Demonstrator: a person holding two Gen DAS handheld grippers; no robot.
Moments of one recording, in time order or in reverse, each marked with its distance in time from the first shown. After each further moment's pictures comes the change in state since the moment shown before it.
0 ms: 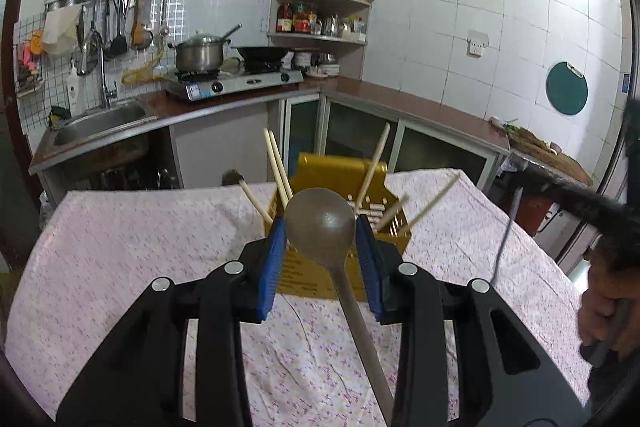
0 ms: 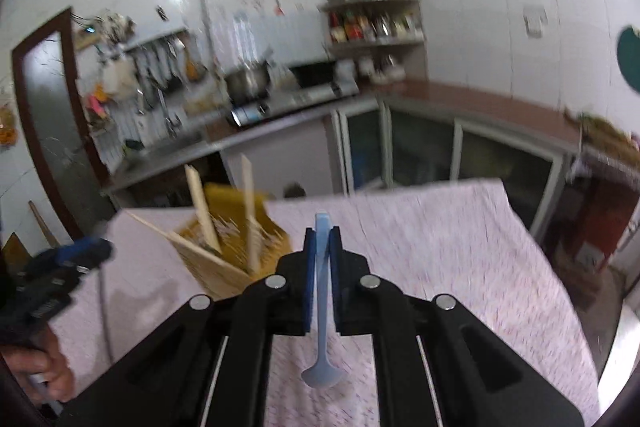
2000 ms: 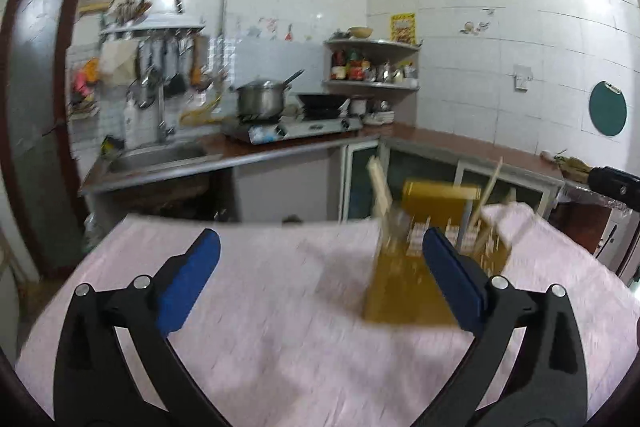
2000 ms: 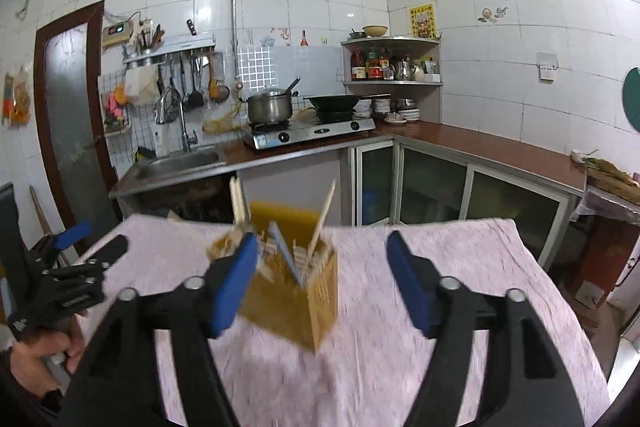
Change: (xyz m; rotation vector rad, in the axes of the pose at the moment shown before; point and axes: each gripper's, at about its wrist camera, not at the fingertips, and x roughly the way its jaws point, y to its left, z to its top) left arm -0.019 0.075 -0.051 -0.027 -0.195 0.194; right arm -0.028 0.067 -0.046 -0.088 -0.124 -0.002
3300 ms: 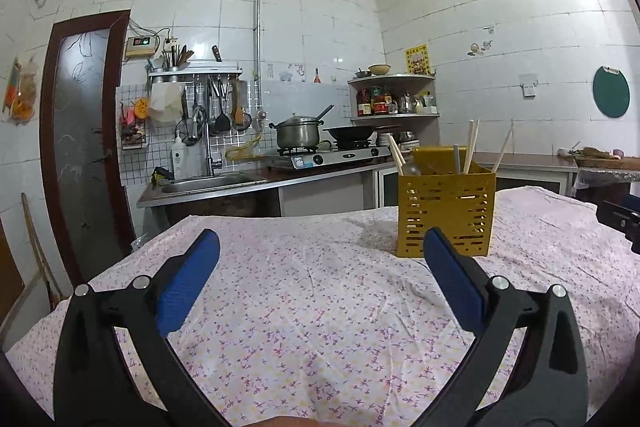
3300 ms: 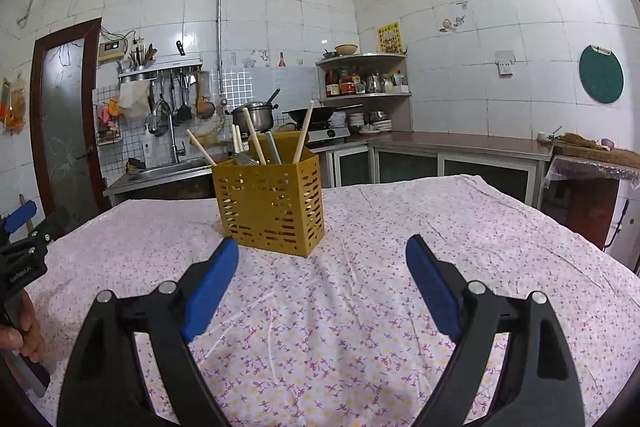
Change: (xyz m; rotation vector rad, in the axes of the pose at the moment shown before) left arm -0.114 0.006 -0.098 0.103 -0.193 0.119; right arm -0.079 0.006 -0.147 0.052 -0.134 -0.082
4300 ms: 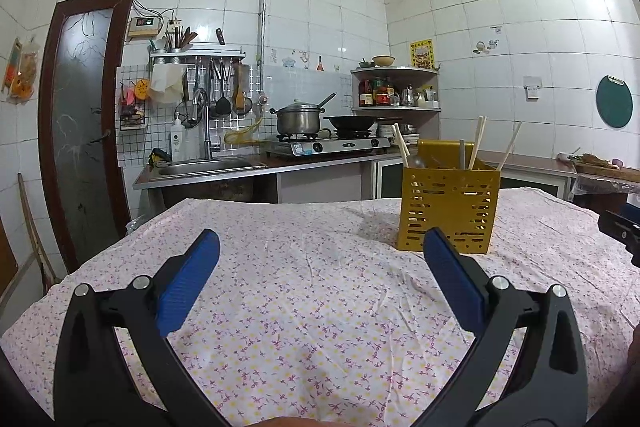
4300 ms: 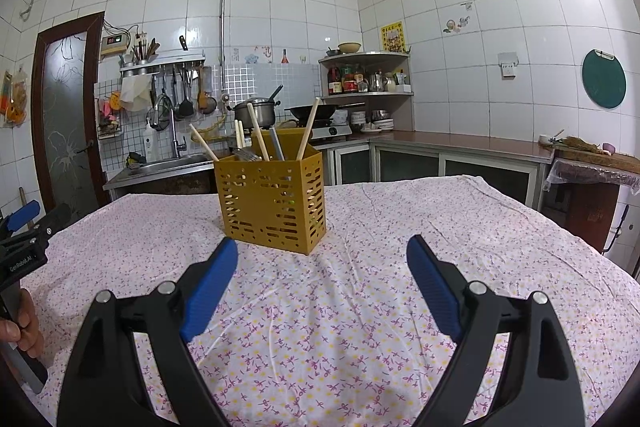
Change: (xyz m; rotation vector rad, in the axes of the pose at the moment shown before) left arm 0.008 0.007 -0.001 -0.055 0.049 -0.013; right arm 0.004 -0.002 0.000 -0.016 0.016 0.006
